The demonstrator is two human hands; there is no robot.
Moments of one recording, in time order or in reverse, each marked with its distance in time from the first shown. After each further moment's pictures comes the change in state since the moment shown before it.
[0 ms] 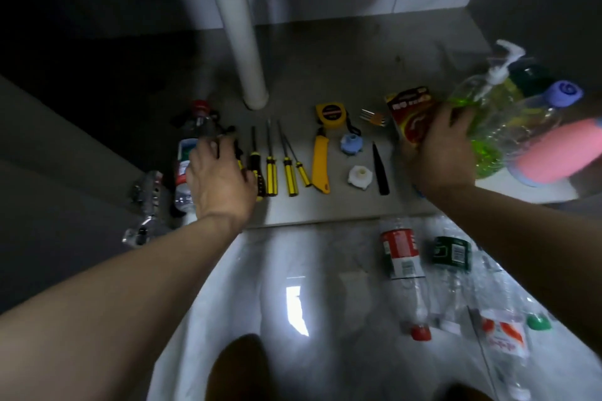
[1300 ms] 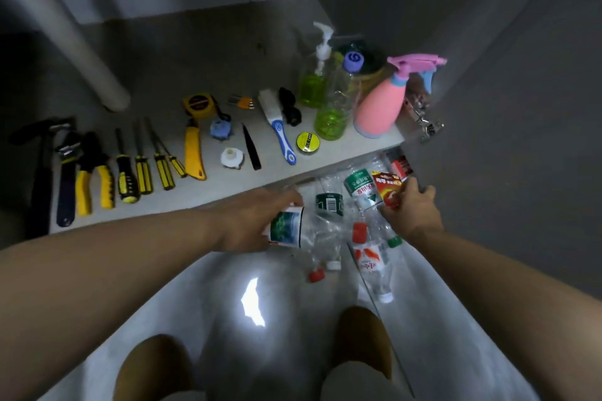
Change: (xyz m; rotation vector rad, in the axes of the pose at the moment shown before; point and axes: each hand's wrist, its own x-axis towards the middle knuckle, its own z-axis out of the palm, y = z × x) left_hand -0.099 0.159 0.018 -0.077 -0.962 1.050; right_hand -0.135 0.211 -0.060 0.003 -0.377 0.570
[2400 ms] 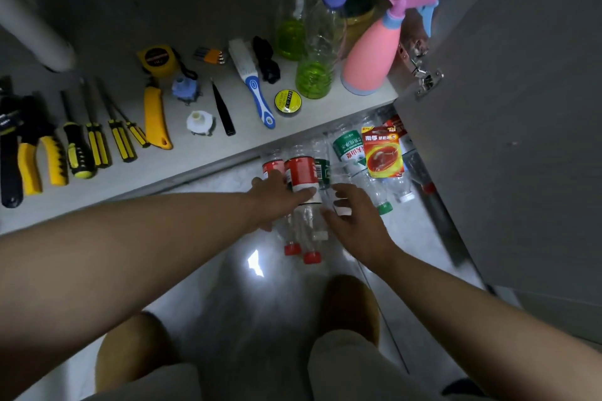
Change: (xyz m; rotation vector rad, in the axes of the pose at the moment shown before) left_hand 0.078 0.023 0.079 -0.746 -0.043 -0.745; right_hand -0.065 0.001 0.076 0.522 -0.164 -0.313
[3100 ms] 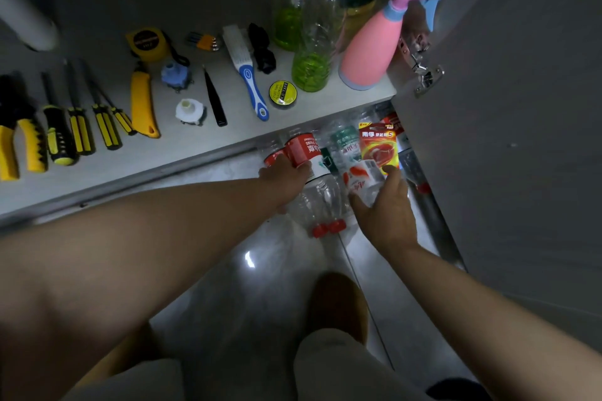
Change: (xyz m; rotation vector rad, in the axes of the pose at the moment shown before) left_hand 0.023 0.033 0.023 -0.140 0.145 -0.052; right_hand 0.011 0.010 -0.042 -0.334 0.269 0.181
